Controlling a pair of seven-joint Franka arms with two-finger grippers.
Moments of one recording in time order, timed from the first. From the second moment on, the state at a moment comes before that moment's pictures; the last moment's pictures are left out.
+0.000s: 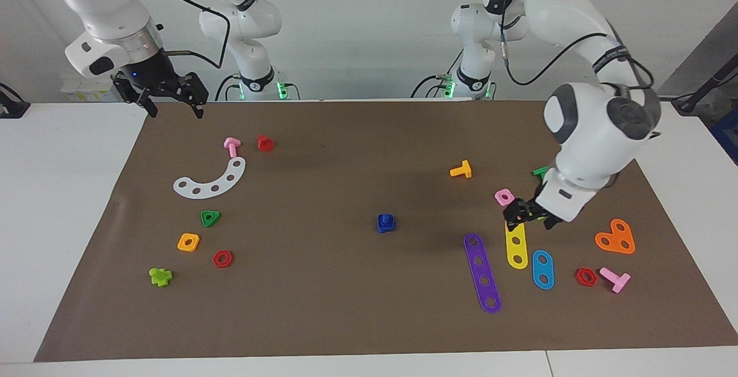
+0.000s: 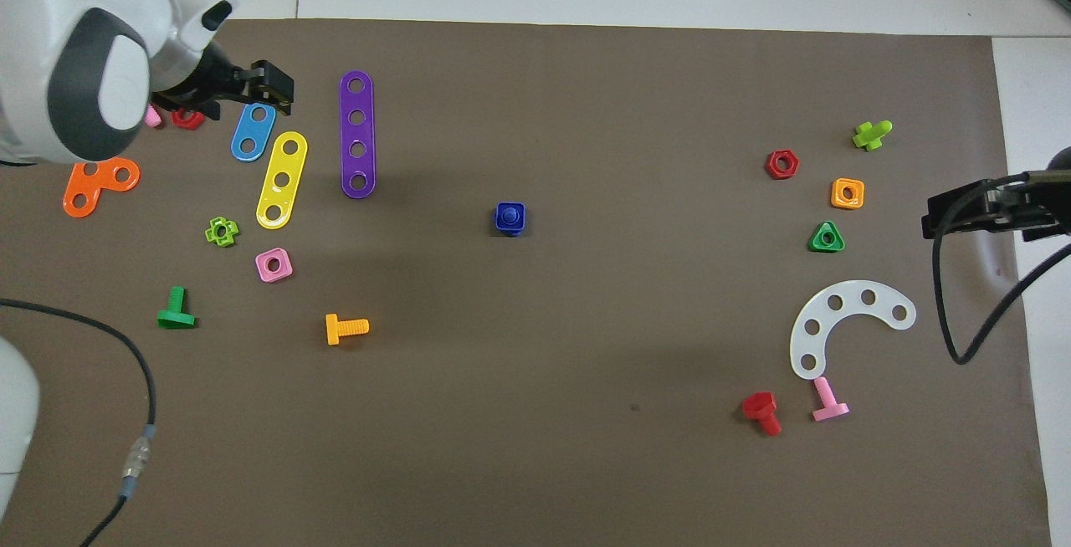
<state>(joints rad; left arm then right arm) -0.14 0.48 0.08 -1.28 -0.12 1.78 -0.01 0.11 0.01 -0.11 -1.53 -0.01 1.49 0.05</state>
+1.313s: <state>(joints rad) -0.11 0.10 0.07 -1.45 0.03 1.47 0.01 0.11 0.01 -0.11 -1.53 -0.01 1.49 0.05</state>
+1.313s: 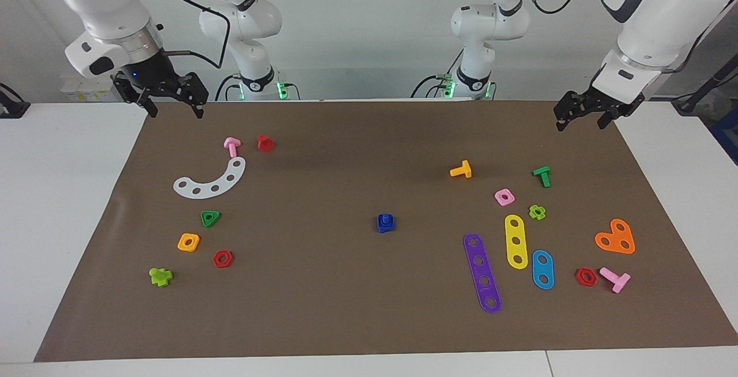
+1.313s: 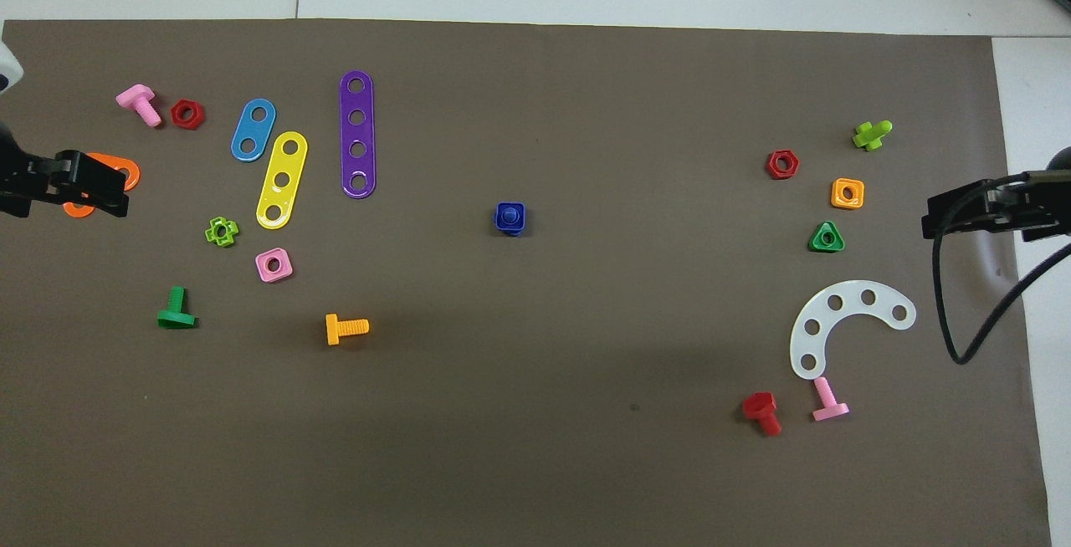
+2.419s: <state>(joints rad) -0.11 0.08 0.07 -1.46 0.03 1.50 0.04 0.11 0.01 -0.11 -1.53 -0.01 1.49 0.05</state>
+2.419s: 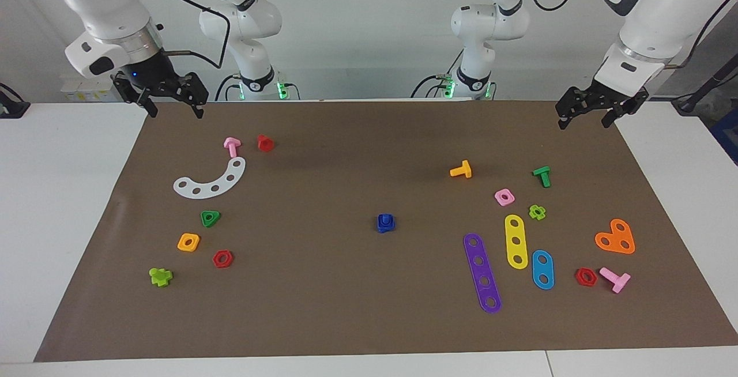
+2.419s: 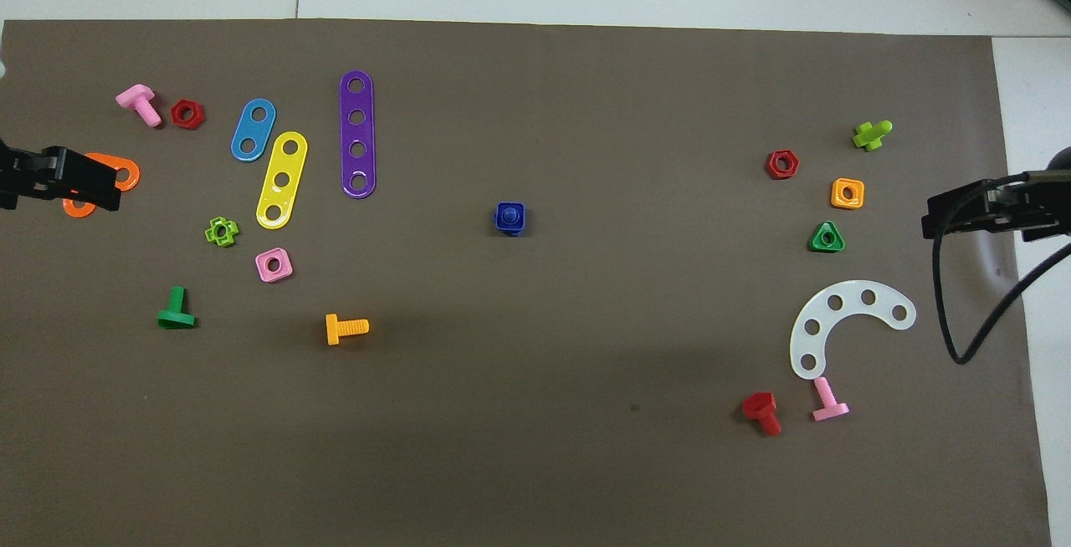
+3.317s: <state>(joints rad) -0.10 0.08 0.08 -1.46 -0.02 1.52 0.04 0.11 0.01 -0.11 -1.53 -0.01 1.49 0.05</state>
